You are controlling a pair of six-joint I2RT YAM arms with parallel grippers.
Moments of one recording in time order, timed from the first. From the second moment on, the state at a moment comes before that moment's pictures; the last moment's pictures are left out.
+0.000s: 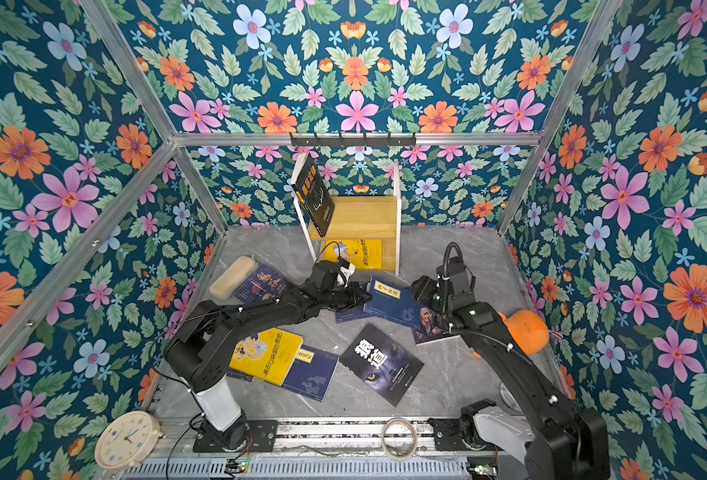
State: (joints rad) left arm -0.69 1.76 1.05 0.12 0.45 -0.91; right arm 0.38 1.06 0.87 -0.45 -0.03 0.71
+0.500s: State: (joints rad) left arm -0.69 1.67 1.04 0.12 0.49 -0.94; right arm 0.80 1.09 0.83 -0.46 0.27 -0.22
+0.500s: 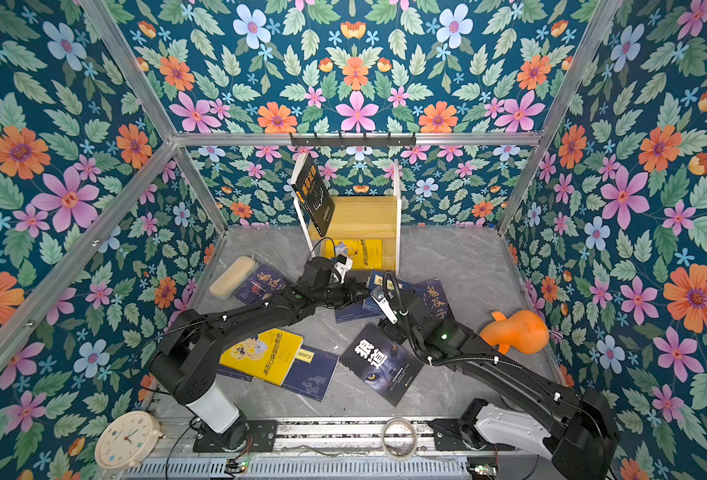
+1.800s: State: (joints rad) left arm -0.60 1.49 1.04 0.04 0.47 -0.83; right arm 0.80 1.03 0.72 -0.31 0.46 -0.44
